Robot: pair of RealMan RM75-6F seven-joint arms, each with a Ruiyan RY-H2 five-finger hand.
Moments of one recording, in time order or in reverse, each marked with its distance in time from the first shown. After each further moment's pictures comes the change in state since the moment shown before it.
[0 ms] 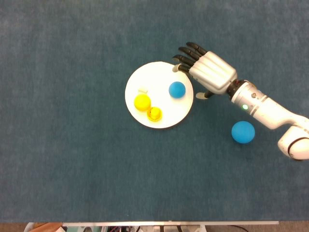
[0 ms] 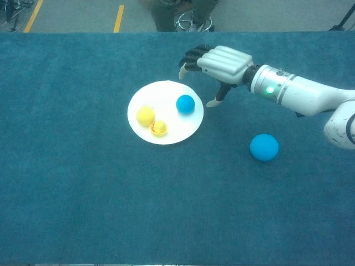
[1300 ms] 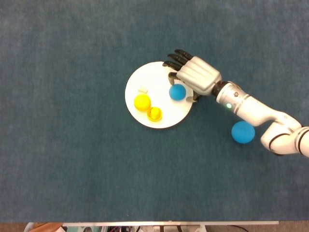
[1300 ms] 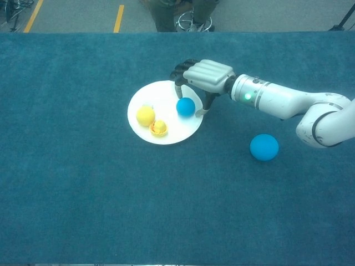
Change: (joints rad) left arm 0.018 -0.005 0.000 0.024 0.008 0.004 -0.039; right arm 0.086 -0.158 -0.047 0.220 0.015 -0.056 0.132
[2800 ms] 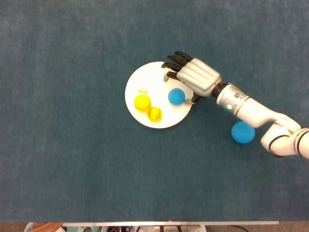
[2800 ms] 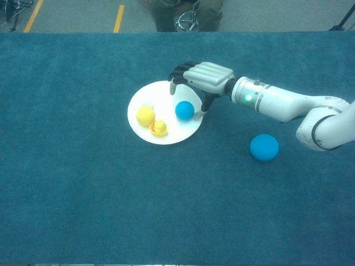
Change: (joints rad) left arm 0.007 -0.009 -0.002 0.017 -0.006 -0.011 -0.012; right arm -0.003 -0.015 -0.024 0.019 -0.002 0.033 0.111
